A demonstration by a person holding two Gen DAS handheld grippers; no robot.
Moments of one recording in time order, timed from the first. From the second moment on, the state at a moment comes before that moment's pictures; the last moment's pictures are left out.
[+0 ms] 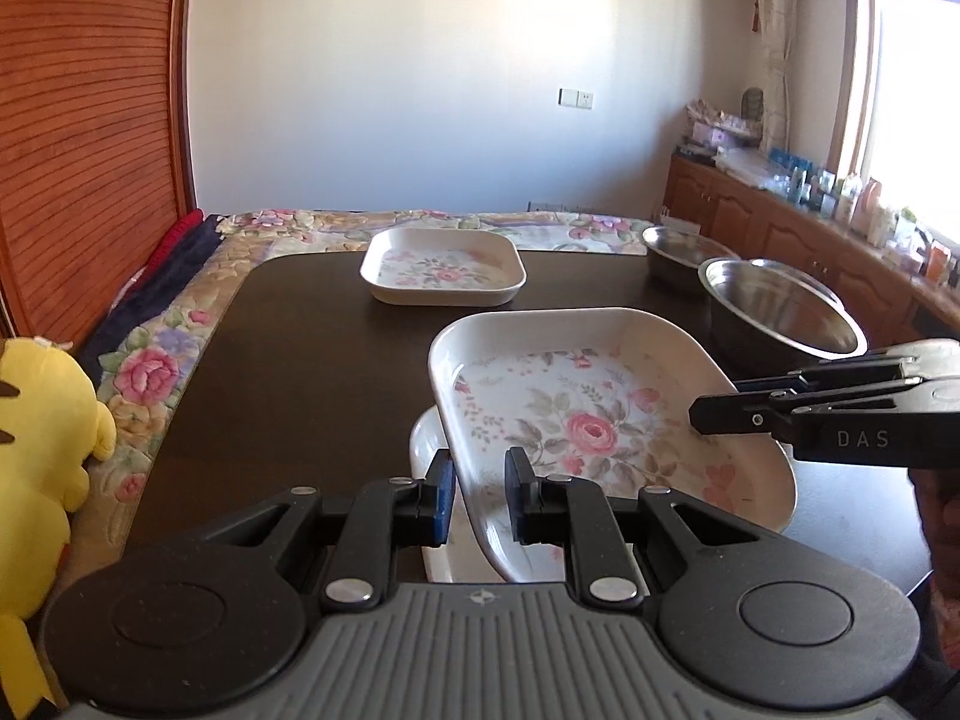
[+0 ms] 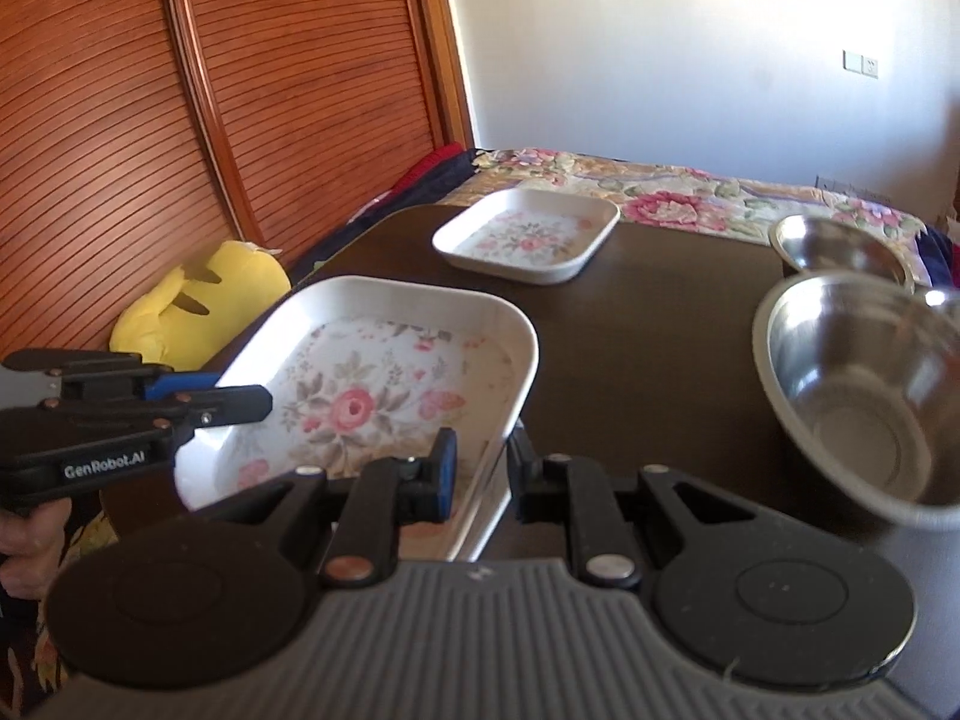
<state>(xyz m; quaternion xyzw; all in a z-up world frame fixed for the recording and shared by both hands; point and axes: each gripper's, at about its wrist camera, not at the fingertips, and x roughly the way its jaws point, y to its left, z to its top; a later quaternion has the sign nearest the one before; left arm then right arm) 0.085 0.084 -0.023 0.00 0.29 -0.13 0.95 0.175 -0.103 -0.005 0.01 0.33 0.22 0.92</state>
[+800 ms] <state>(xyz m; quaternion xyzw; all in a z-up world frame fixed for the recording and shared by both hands) 0.089 0.088 -0.047 -0.02 0.30 -0.11 0.95 0.149 -0.110 -0.030 0.07 0.28 0.21 0.93</state>
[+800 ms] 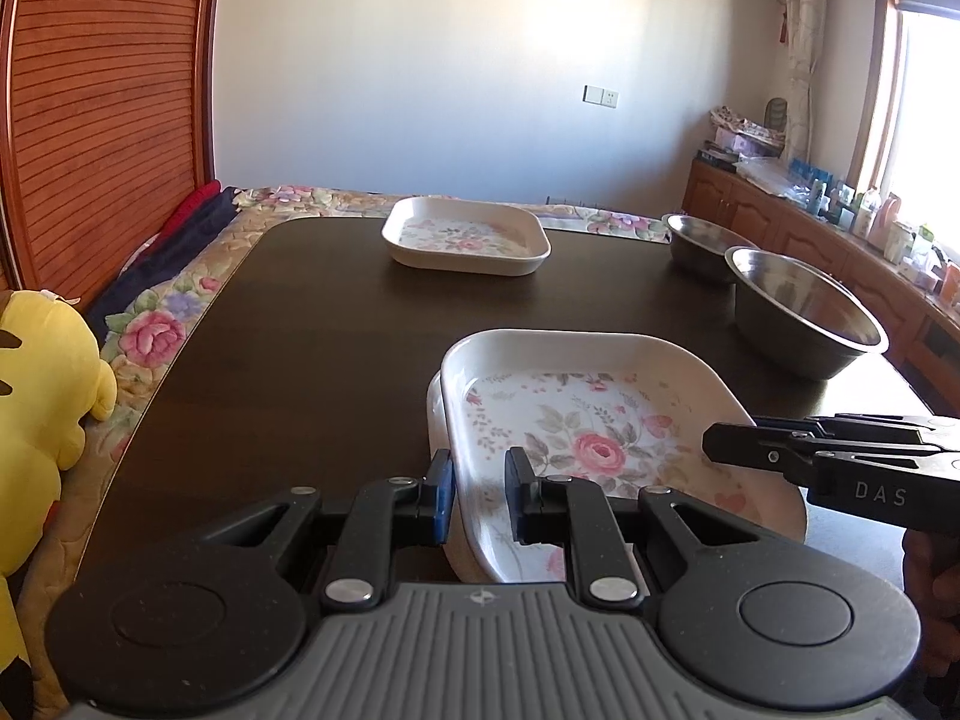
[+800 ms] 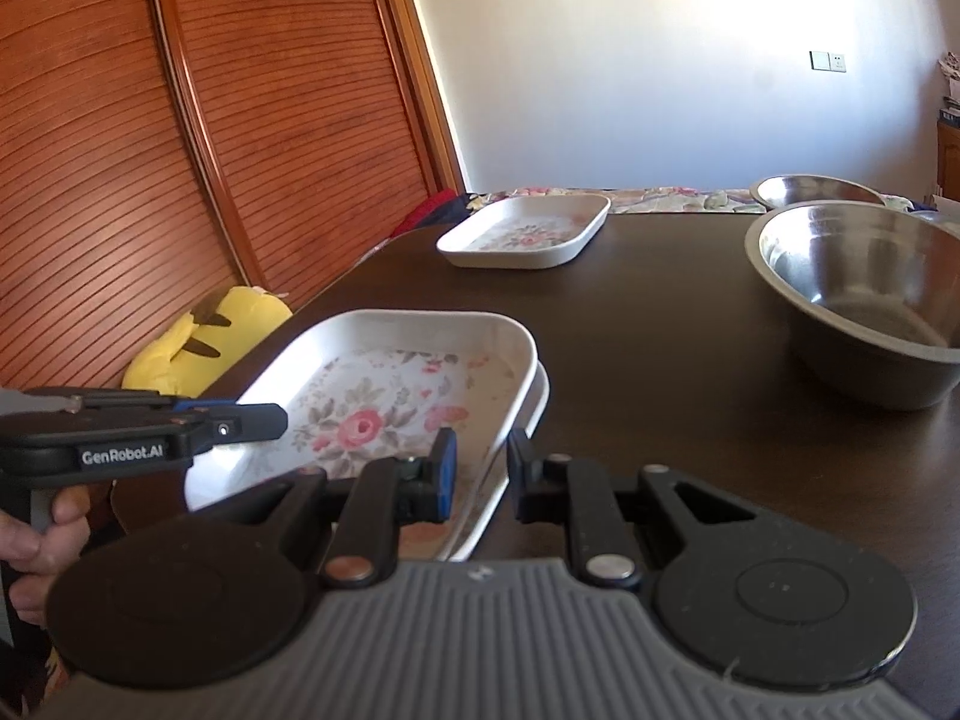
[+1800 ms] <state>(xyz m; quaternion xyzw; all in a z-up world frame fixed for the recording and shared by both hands) 0.092 0.086 -0.057 0.00 0.30 -0.09 0.95 0.141 -0.103 -0.043 0.06 0.24 0.18 0.95</state>
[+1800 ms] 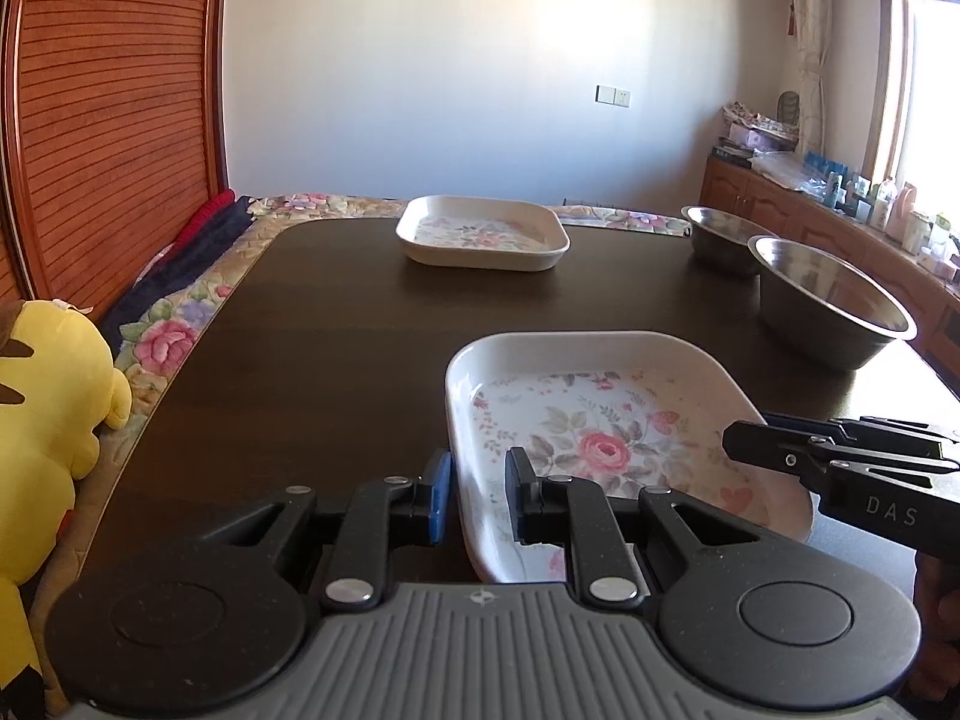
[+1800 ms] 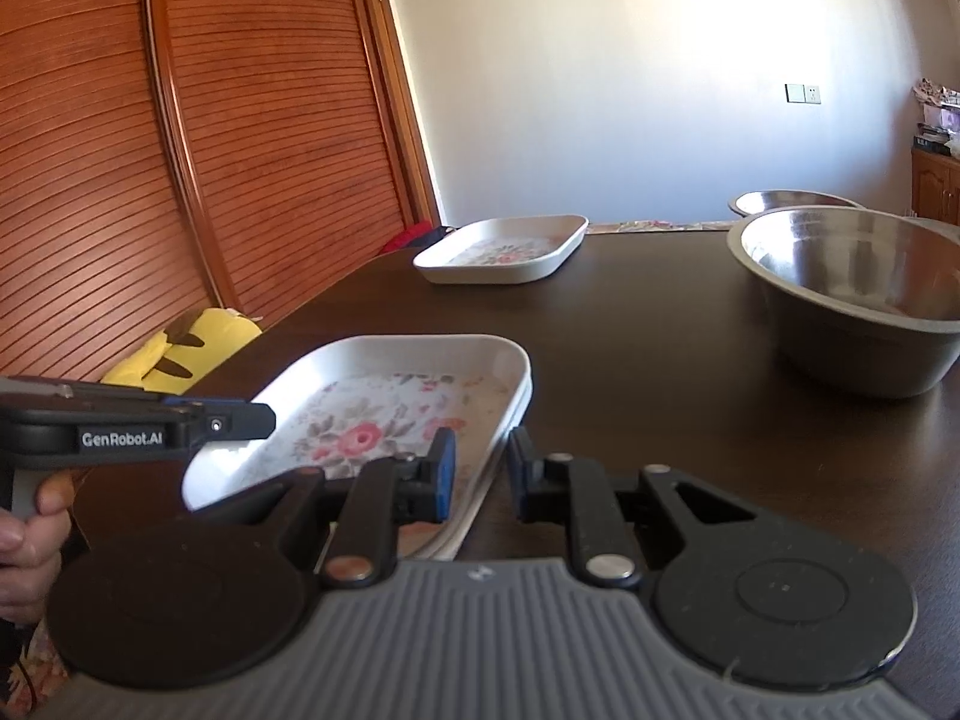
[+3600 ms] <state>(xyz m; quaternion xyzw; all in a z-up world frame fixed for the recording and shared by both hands) 0.265 0.121 -0.003 0.03 0.28 -0.10 0.95 0.307 -0.087 0.040 -0.05 0.28 0.20 0.94</state>
